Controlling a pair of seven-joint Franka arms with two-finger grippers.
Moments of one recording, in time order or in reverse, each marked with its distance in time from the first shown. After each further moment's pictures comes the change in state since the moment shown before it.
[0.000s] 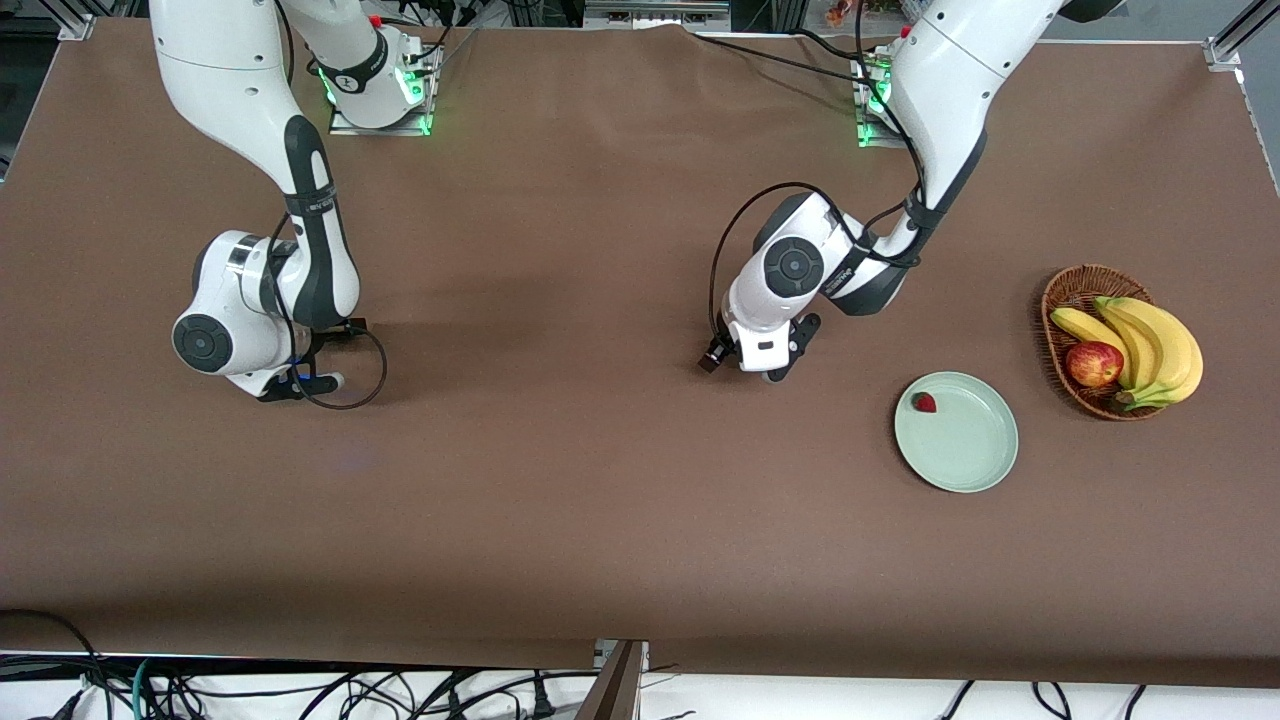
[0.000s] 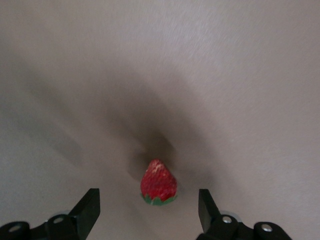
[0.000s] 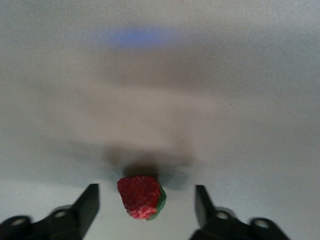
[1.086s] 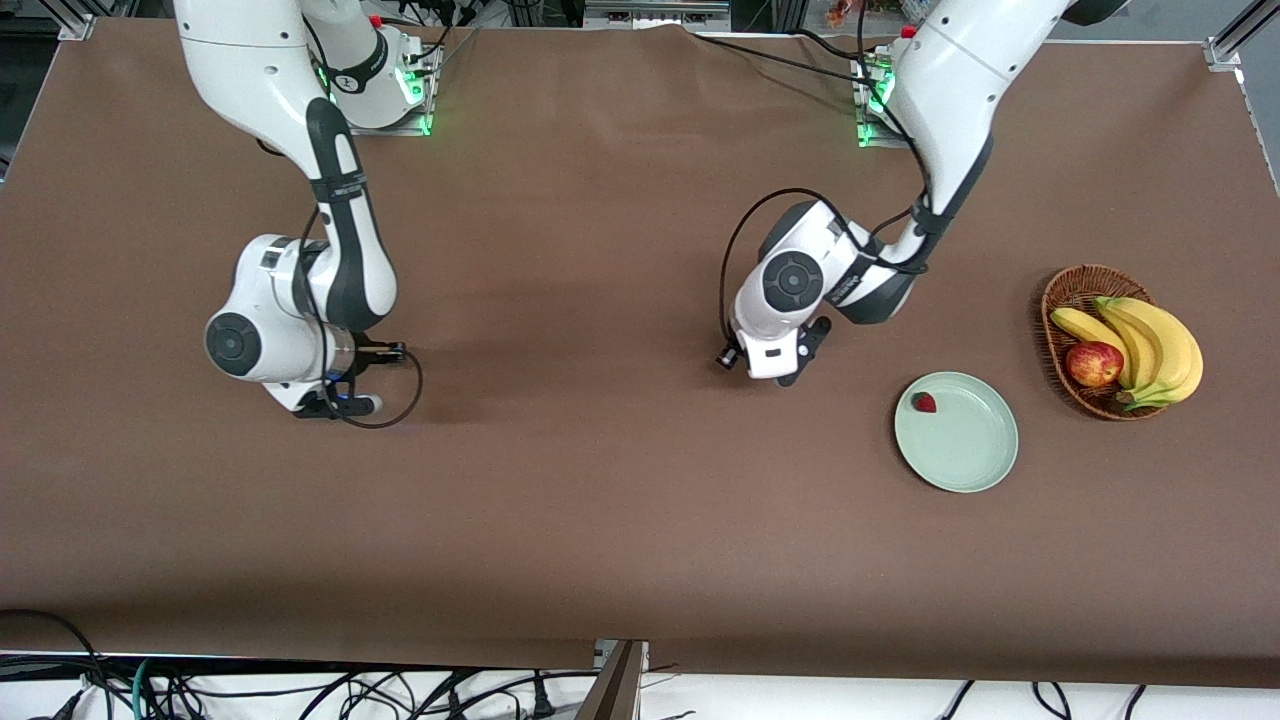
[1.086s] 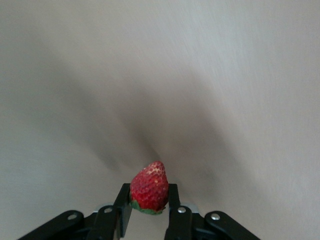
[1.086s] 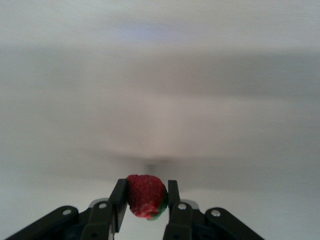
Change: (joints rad) left arm 0.035 -0.027 0.021 0.052 0.036 -0.202 -0.007; right arm 0.045 -0.015 0.098 0.119 0.160 0.010 0.232
